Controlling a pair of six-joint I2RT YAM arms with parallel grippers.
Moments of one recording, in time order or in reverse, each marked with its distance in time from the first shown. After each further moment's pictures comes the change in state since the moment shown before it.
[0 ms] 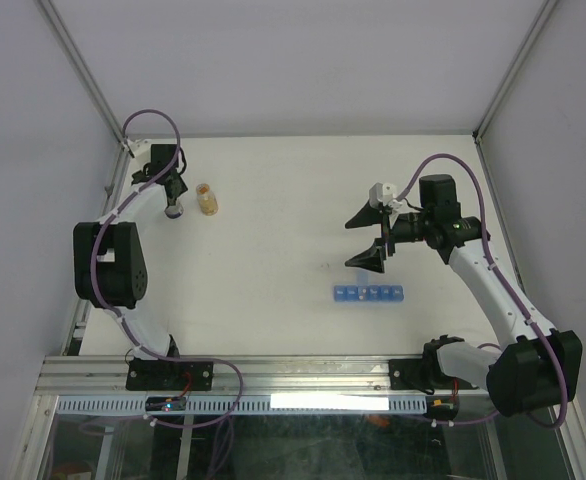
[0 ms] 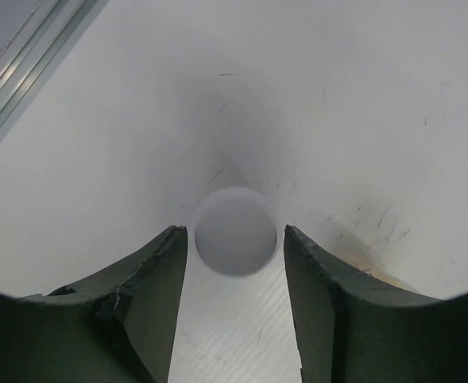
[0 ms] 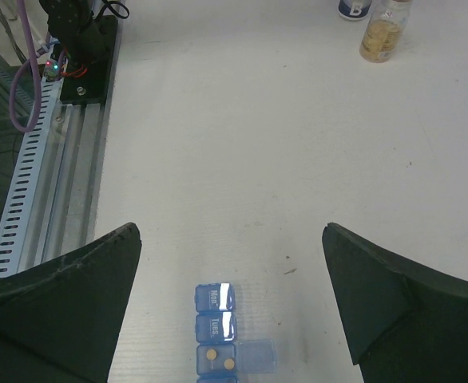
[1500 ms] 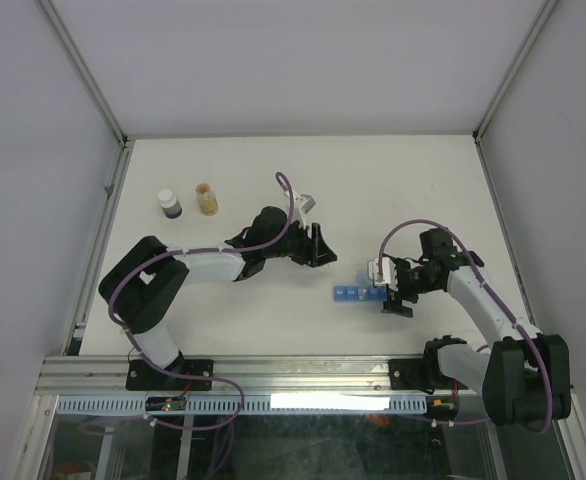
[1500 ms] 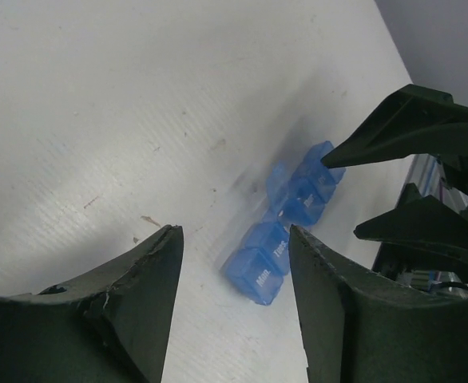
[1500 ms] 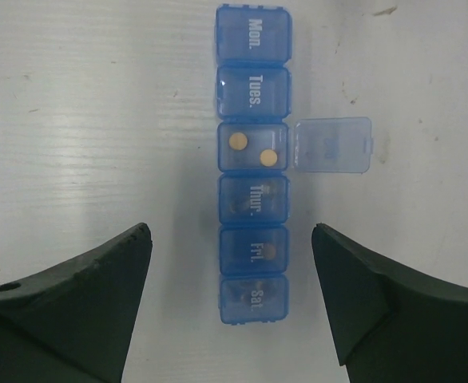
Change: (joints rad) left arm -0.729 -0.085 -0.408 0.715 0.881 -0.076; right arm -0.105 -0.098 -0.359 -0.303 0.458 -0.742
